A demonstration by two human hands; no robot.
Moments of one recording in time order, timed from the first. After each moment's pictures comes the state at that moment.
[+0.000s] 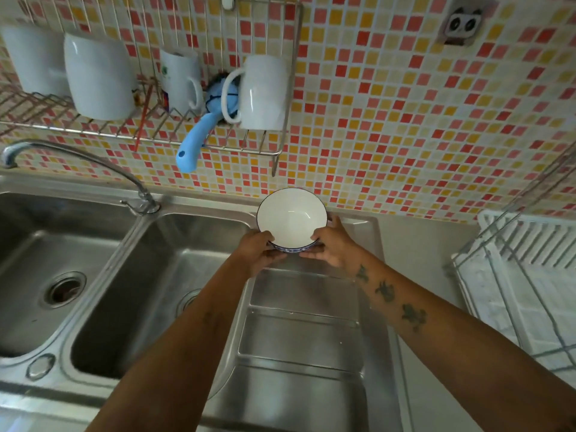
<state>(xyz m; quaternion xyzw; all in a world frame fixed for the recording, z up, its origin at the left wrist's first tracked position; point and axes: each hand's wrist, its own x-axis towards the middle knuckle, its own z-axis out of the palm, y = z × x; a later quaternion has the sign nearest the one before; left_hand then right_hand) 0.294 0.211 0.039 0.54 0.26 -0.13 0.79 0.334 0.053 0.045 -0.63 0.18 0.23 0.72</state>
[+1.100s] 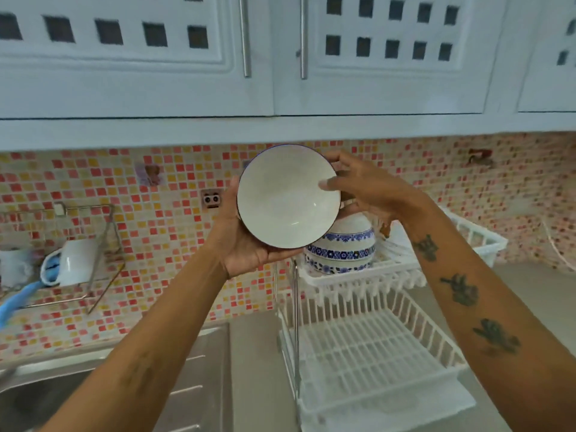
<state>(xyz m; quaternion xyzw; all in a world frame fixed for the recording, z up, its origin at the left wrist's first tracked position) 0.167 -0.109 0.357 0.44 -0.20 -0.31 0.82 0.113 -0.325 0.426 -0.84 -0.11 -0.09 0.53</state>
